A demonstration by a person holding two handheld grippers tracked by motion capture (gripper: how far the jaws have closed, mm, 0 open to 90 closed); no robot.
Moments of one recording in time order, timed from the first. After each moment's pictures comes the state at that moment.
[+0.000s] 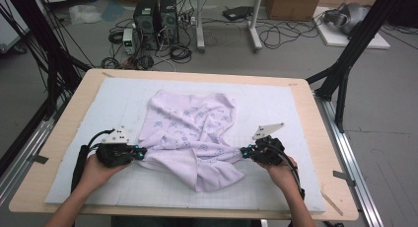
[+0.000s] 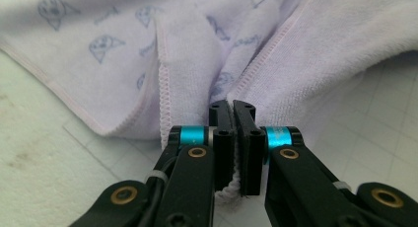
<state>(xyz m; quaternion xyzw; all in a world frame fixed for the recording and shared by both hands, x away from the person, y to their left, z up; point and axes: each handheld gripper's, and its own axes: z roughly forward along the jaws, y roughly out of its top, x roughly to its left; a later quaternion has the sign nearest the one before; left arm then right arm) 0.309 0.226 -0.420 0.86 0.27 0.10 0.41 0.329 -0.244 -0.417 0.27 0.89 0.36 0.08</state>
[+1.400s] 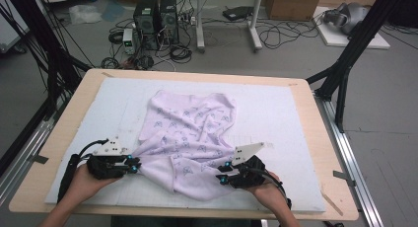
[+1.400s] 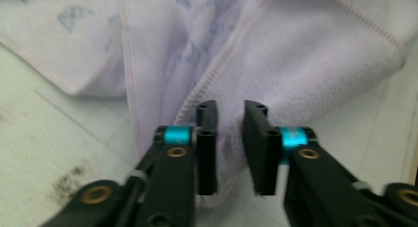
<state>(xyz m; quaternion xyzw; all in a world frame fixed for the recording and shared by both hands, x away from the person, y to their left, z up) 0.281 0.232 -0.409 0.87 0.25 0.10 0.41 0.278 -0.189 -0.418 0.16 0.90 0.41 0.03</state>
